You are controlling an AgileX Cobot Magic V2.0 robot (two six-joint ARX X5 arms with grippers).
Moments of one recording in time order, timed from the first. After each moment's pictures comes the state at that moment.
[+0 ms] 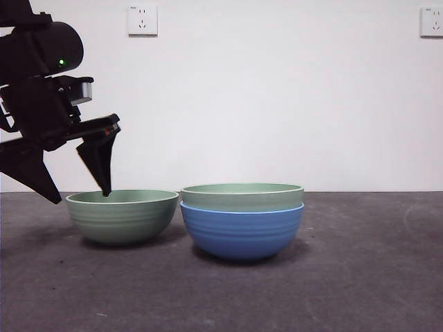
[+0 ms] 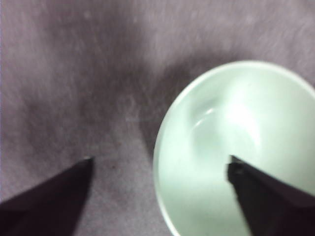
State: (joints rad) left arm -0.22 1.68 1.14 -0.54 0.13 -0.11; right arm 0.53 0.97 1.18 -0.87 -0.06 0.09
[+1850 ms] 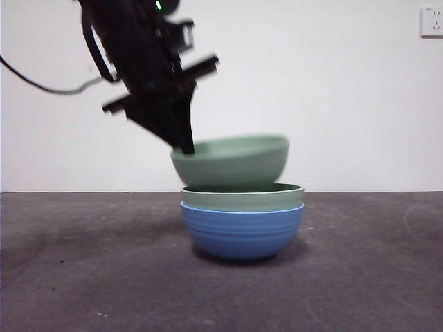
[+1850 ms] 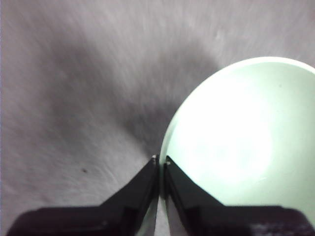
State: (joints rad) left arm -0.56 1.76 1.39 -0.65 0.13 -0.07; right arm 0.53 0.97 1.18 -0.89 -0.05 0.09
